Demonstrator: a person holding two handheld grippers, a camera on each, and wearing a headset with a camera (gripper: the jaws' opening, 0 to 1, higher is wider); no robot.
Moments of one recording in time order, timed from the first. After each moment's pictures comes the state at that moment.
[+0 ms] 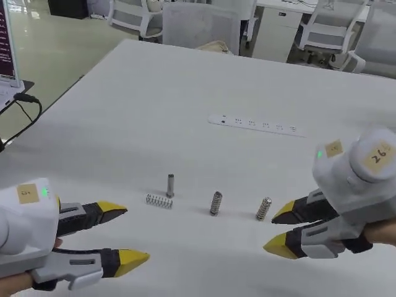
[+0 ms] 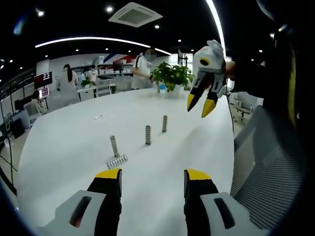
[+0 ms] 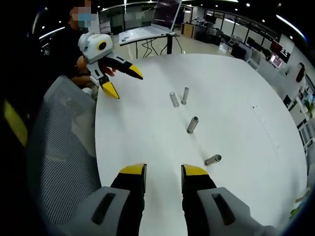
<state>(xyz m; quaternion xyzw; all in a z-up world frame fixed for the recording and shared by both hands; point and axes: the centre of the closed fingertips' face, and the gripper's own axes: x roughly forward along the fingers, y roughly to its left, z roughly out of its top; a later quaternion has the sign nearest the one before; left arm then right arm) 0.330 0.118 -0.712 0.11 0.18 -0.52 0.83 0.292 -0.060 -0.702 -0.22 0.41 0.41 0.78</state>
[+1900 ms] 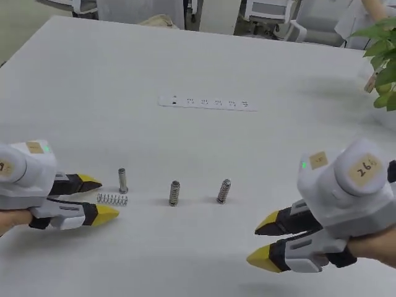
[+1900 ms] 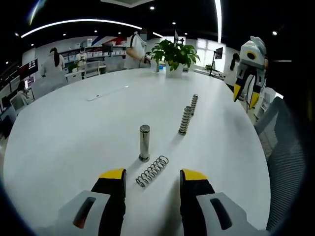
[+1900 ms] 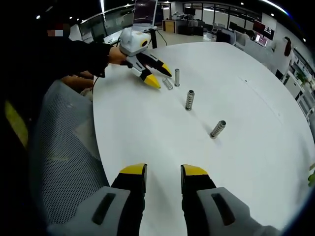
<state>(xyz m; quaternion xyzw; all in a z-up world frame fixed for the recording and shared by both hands) 0.434 0.082 -0.777 0.14 0.25 -0.56 0.78 0.264 -0.081 -0.724 -0.16 0.44 0.37 0.80</state>
